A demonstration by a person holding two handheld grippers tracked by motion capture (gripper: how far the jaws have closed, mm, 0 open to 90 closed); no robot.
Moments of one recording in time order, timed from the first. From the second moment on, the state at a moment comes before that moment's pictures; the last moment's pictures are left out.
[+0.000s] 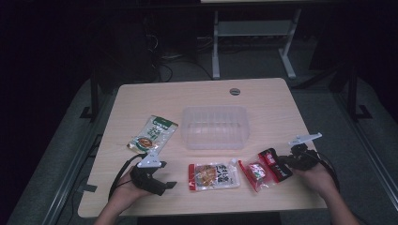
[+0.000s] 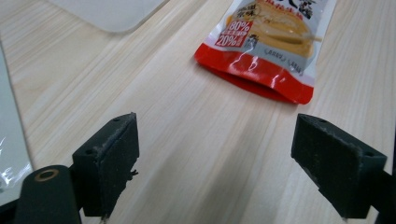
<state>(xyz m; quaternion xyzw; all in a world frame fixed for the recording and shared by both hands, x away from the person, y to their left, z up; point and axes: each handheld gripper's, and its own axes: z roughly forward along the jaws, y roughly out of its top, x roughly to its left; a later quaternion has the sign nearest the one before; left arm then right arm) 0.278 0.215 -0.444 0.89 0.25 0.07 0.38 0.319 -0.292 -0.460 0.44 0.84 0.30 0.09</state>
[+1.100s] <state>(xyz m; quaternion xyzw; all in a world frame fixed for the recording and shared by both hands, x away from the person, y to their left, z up) 0.293 0.066 -0.424 0.90 0.15 0.01 0.42 0.316 -0.312 -0.443 0.47 0.80 0.36 0.08</state>
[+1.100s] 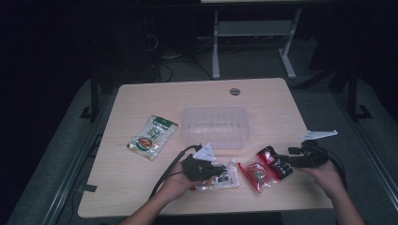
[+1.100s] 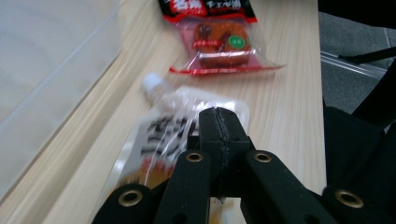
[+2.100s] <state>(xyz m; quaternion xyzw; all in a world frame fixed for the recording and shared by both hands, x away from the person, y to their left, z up) 0.296 -0.022 -0.459 0.90 0.13 0.01 0.42 0.312 -0.315 -0.441 0.47 0.80 0.37 0.08</state>
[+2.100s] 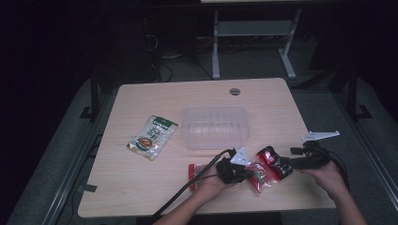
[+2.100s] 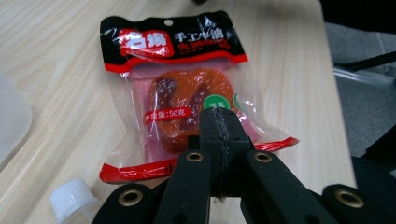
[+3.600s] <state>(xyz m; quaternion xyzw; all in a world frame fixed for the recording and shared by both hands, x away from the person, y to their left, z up) 0.298 -0.019 -0.471 0.91 0.15 -0.01 0.39 0.328 -0.305 -0.451 0.44 0.80 0.41 -0.01</state>
